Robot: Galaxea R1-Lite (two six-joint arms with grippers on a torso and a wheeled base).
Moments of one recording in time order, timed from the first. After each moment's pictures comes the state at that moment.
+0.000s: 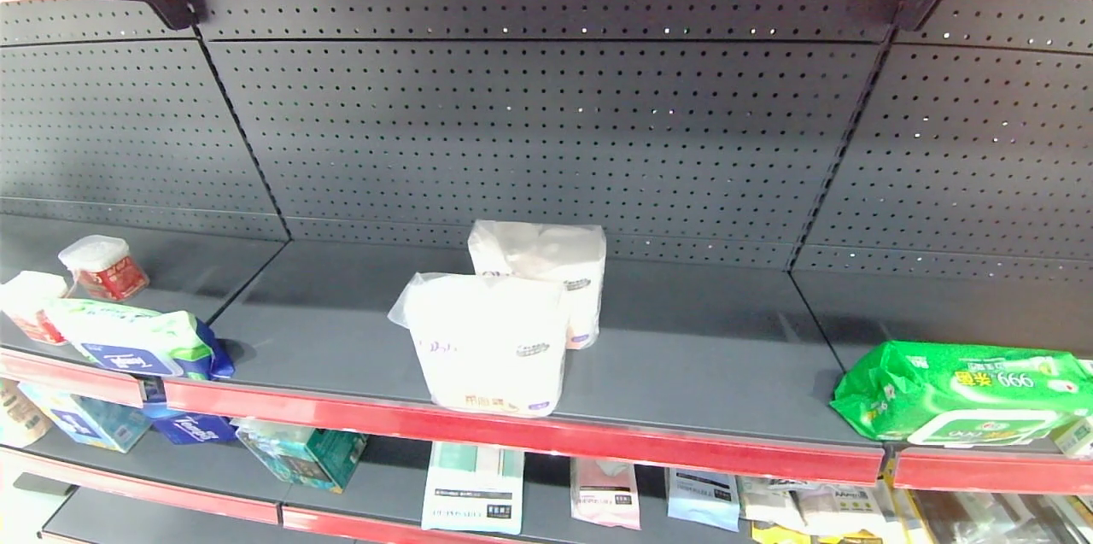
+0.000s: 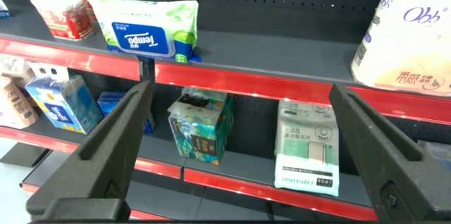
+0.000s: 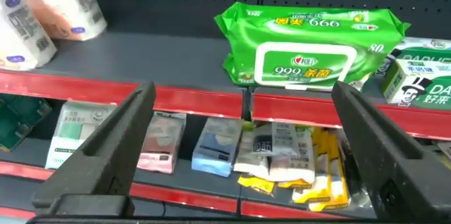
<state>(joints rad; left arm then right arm) 0.18 0.00 0.00 0.01 -0.05 0.01 0.00 0.01 0.00 0.00 0.02 -0.01</state>
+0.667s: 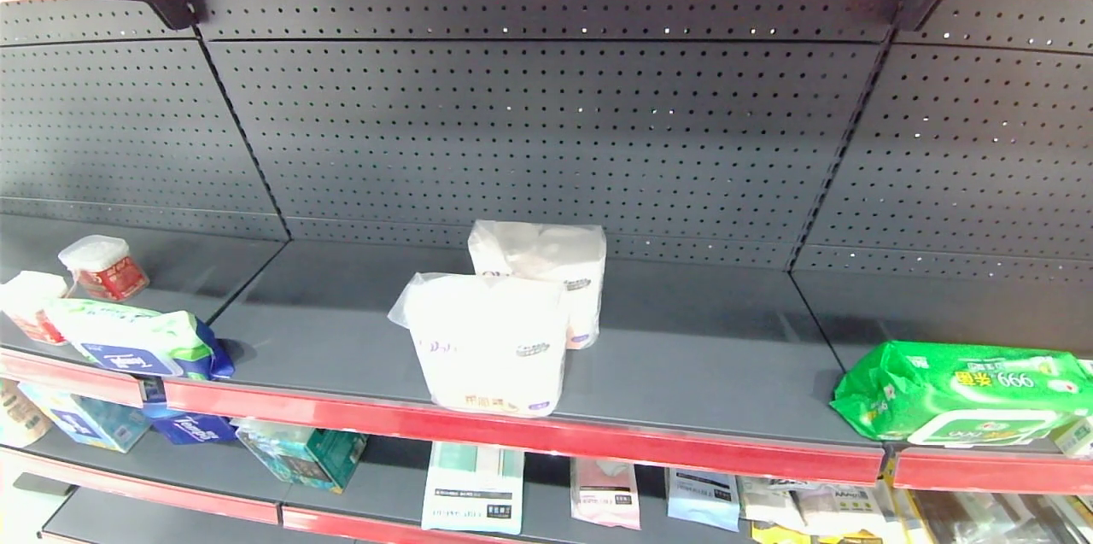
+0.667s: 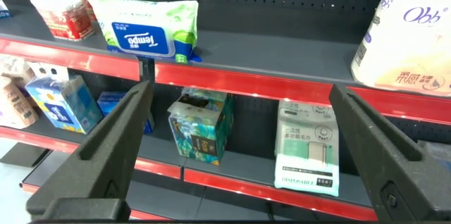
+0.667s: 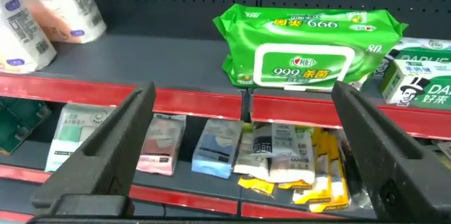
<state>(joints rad) 0.18 0.00 0.00 0.01 -0.05 0.01 0.00 0.00 0.00 0.00 0.02 -0.01</state>
